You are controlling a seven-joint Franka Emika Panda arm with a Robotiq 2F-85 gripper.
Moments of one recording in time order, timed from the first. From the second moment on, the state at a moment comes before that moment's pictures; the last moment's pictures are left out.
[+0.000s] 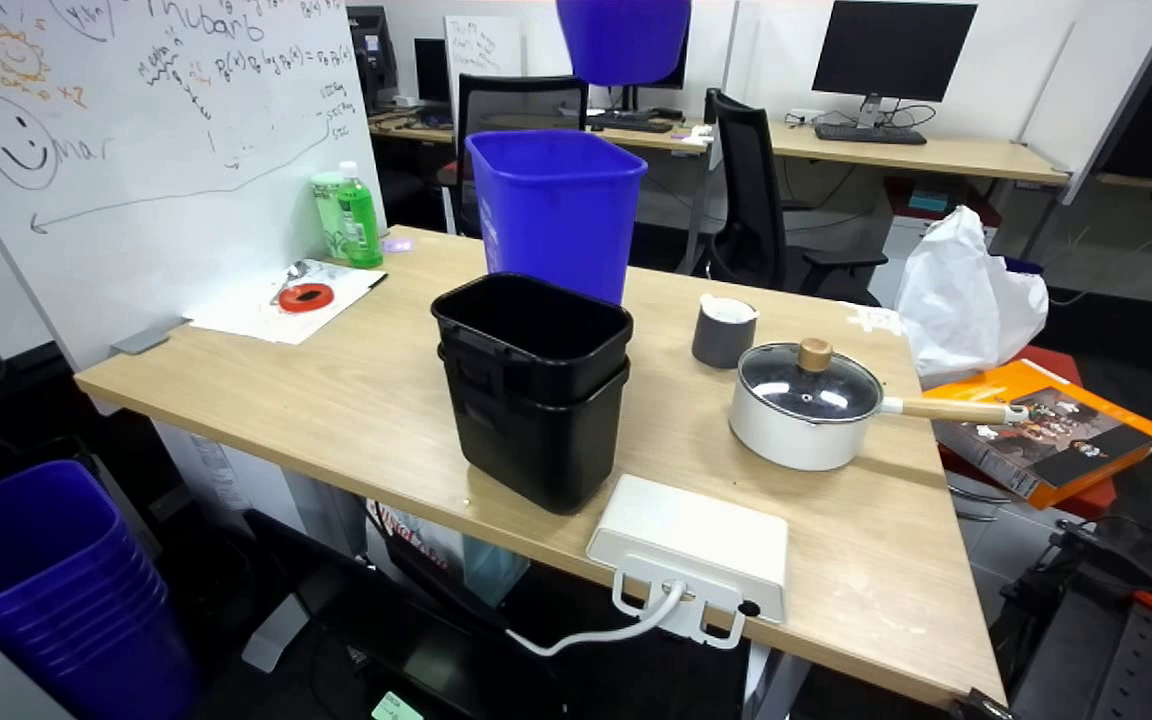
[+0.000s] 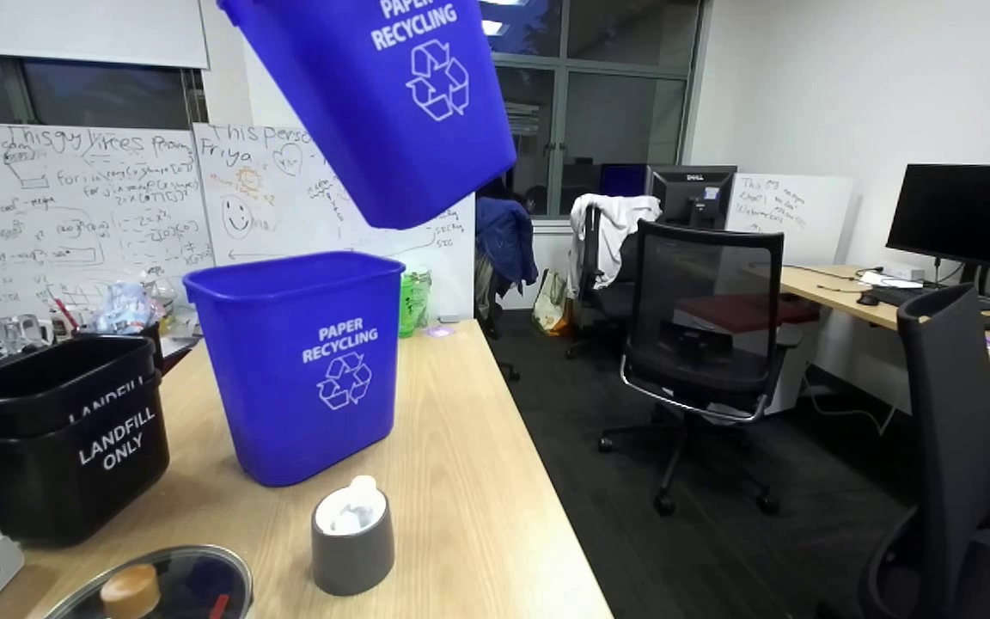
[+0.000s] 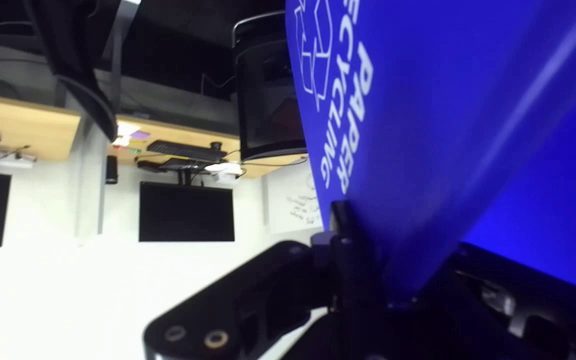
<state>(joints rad) -0.04 0.67 -0.17 -0.61 -0.22 2.25 0.40</state>
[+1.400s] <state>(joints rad) 0.13 0.66 -0.50 -0.56 -0.72 1.91 0.73</state>
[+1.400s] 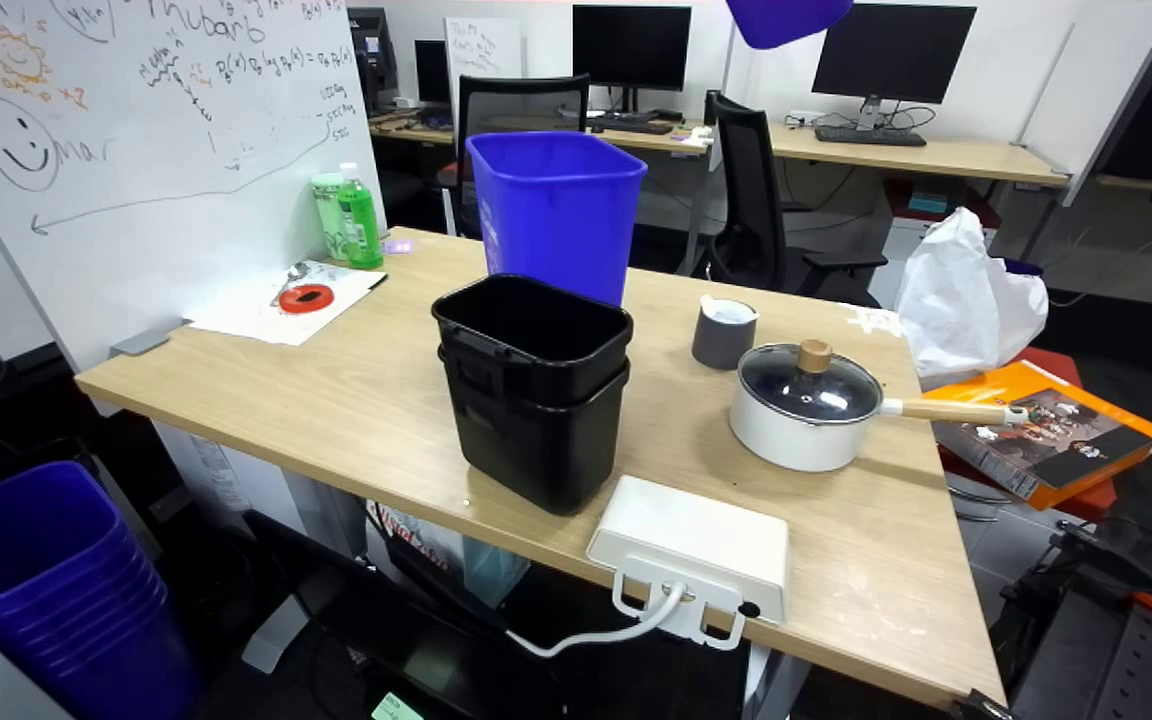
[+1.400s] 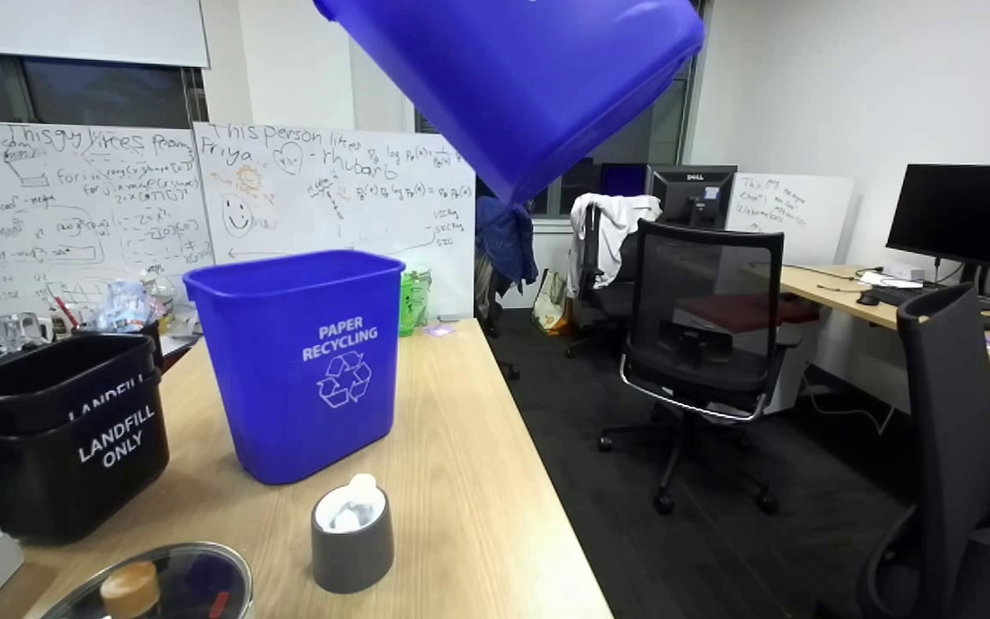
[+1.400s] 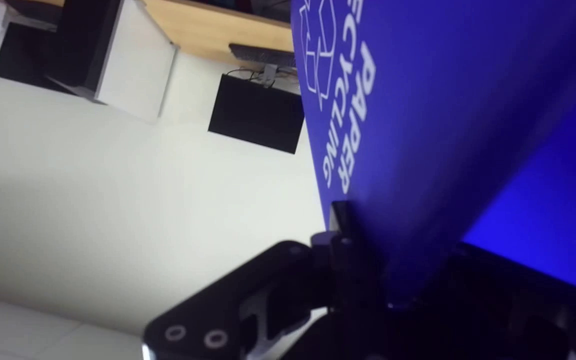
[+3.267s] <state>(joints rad) 0.54 0.61 -0.67 -1.04 -1.09 1.56 1.24</state>
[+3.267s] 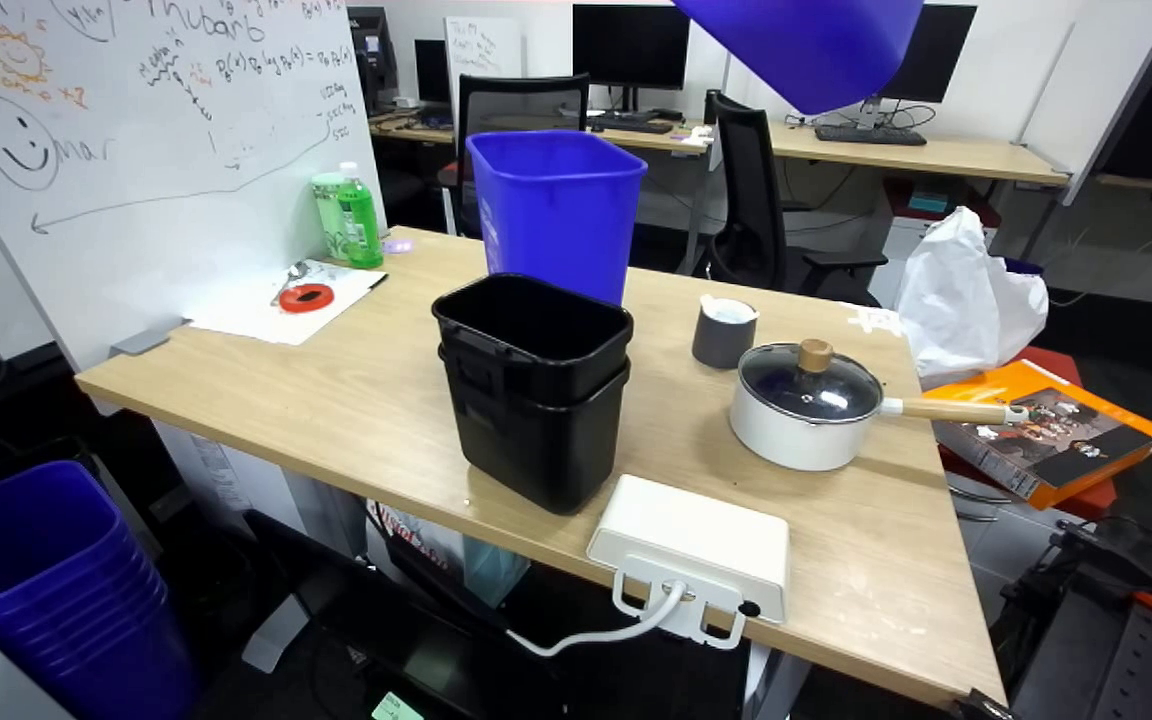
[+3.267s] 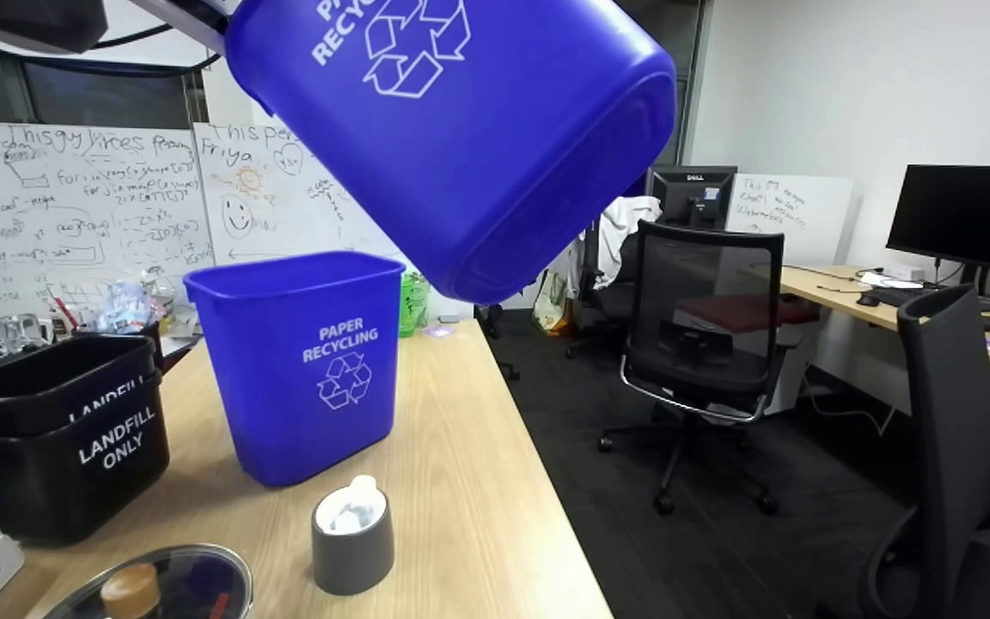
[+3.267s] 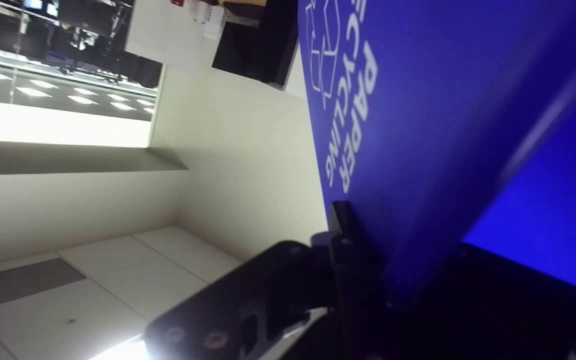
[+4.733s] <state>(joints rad) 0.48 0.68 -0.73 -0.84 -0.77 0.83 1.56</state>
